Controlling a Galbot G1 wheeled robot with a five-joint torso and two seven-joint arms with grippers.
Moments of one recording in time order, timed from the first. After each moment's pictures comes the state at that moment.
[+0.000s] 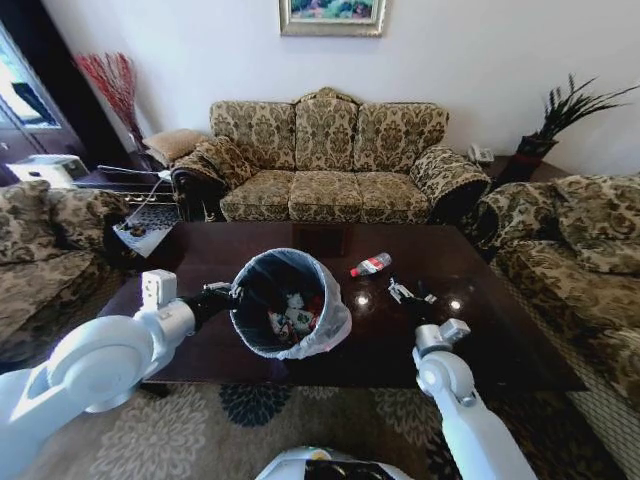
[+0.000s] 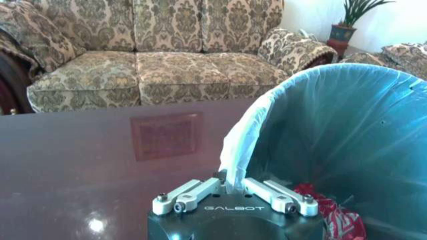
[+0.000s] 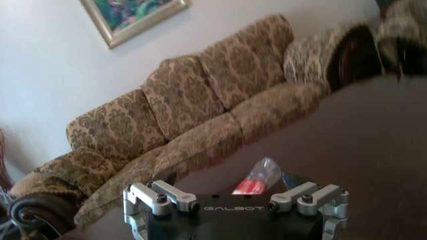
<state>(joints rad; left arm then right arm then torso) 1.61 -0.30 -0.92 -2.50 -1.55 0.46 -0.48 -1.18 1.25 0.42 1.90 0.88 -0.16 0.31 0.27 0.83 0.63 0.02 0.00</state>
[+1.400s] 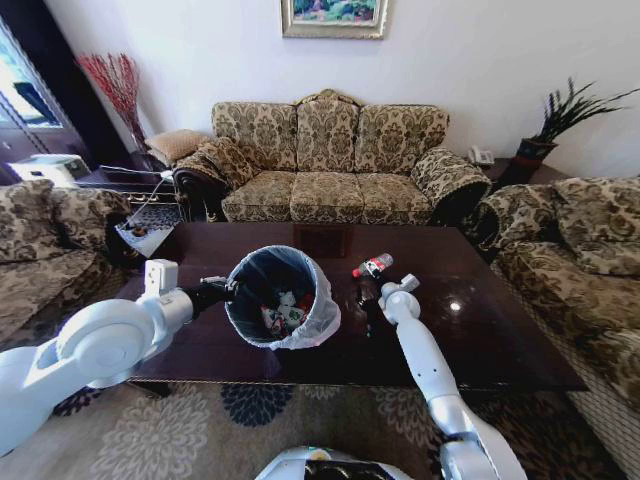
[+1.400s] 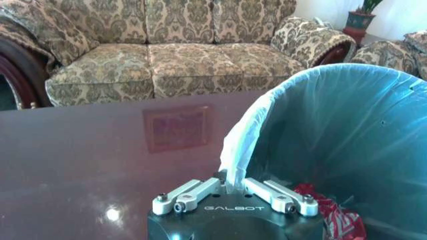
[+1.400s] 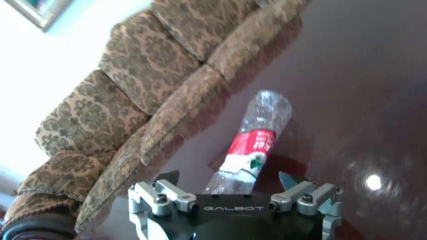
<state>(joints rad) 1.59 -0.21 -0.91 -2.40 -1.61 0.44 -0.47 -0.71 1.41 0.38 1.19 1.00 -0.16 0.16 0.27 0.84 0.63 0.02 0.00</state>
